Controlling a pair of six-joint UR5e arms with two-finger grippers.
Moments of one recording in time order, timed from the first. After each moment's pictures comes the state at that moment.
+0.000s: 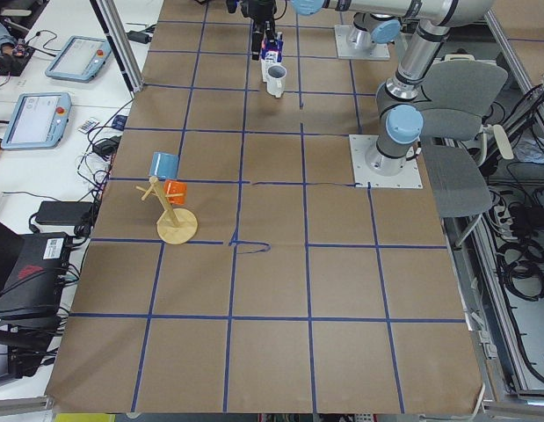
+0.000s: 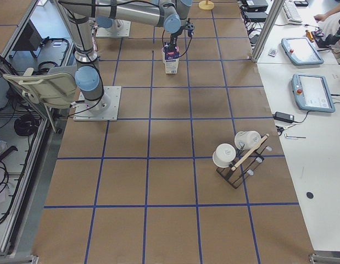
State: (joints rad) left arm -1.60 -1.53 -1.56 -1.53 1.55 0.01; right arm 1.82 -1.40 1.74 -1.73 -1.45 0.26
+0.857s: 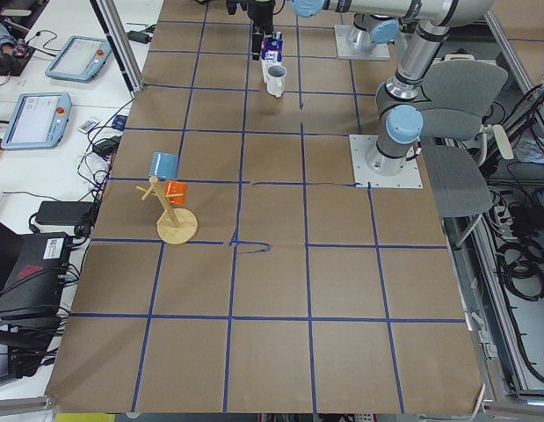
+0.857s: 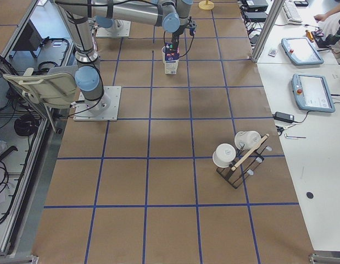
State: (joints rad) left arm -1.60 -1.53 -1.57 -1.53 1.53 0.01; right arm 1.76 -1.44 1.71 -1.71 -1.46 0.20
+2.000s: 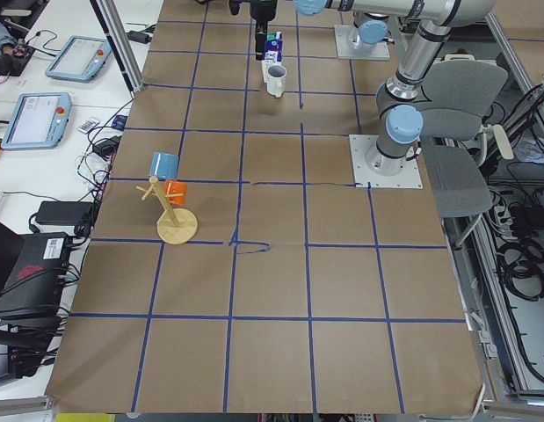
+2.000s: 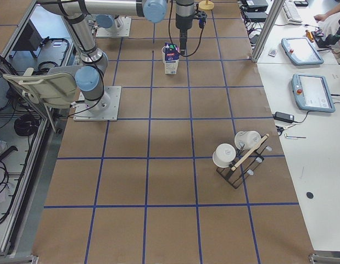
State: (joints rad) left arm -1.60 -1.52 -1.57 -1.55 1.55 -0.01; right arm 1.50 -1.62 1.60 -1.59 -1.63 0.00
